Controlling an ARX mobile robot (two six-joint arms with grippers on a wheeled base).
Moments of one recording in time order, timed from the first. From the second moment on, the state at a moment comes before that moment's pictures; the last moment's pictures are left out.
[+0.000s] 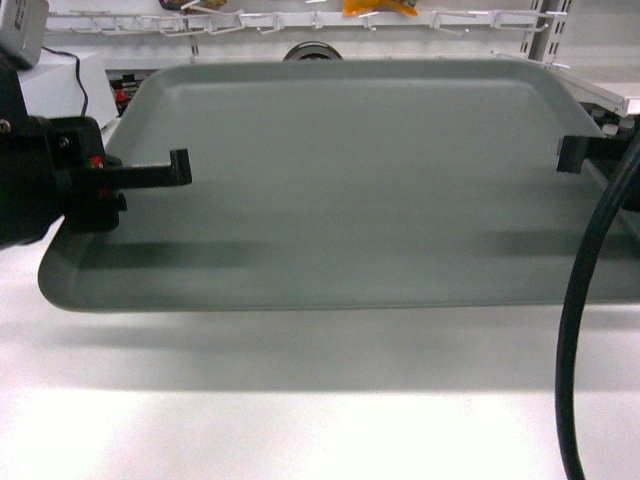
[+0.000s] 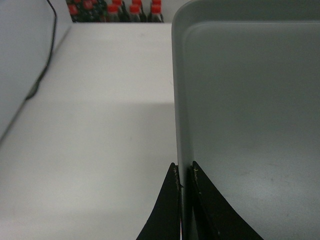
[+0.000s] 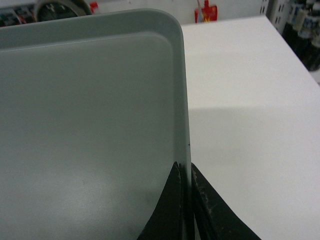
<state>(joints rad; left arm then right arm) -0.31 1.51 0.59 0.62 -0.34 -0.13 0.20 1.53 0.64 0.62 0.09 0.17</state>
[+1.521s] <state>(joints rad) -0.27 1.82 0.72 0.55 -0.32 -0.11 0.18 1.85 0.86 0.36 0.07 0.10</state>
